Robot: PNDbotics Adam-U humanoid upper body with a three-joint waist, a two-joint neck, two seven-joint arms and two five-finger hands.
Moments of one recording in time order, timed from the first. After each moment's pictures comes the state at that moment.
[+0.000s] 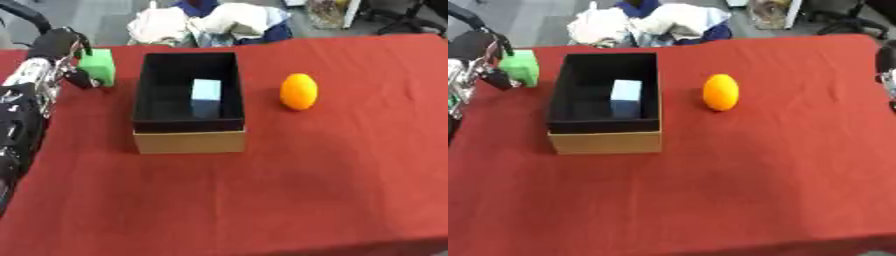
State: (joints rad) left arm -1.04 0.48 0.06 -0.62 -1.22 -0.04 0.05; right arm -0.25 -0.60 0.03 -1.78 -0.10 -0.10 -0.30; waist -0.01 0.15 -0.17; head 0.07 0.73
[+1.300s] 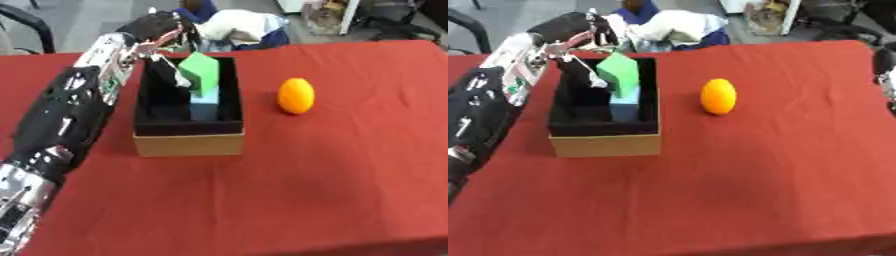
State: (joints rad) left arm -1.03 0.34 -0.21 -0.94 -0.96 -0.34 -0.22; right arm -0.26 -0.61 0.03 -1.75 -0.11 -0.09 -0.27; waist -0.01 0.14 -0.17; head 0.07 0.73
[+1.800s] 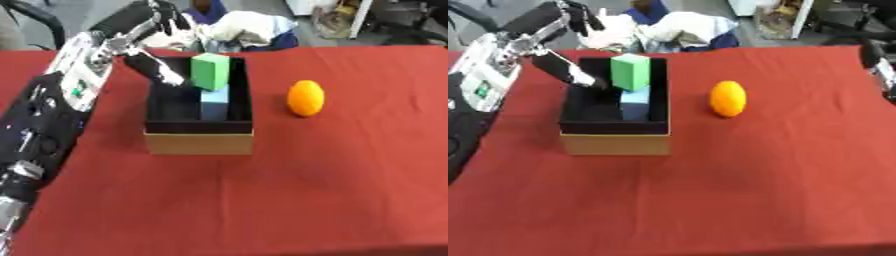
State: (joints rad) left arm -0.86 0.42 -0.16 -1.29 -0.61 -0.23 -0.22; right arm -0.39 -0.79 0.10 -1.62 -0.08 -0.05 -0.12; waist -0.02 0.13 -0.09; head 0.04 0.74
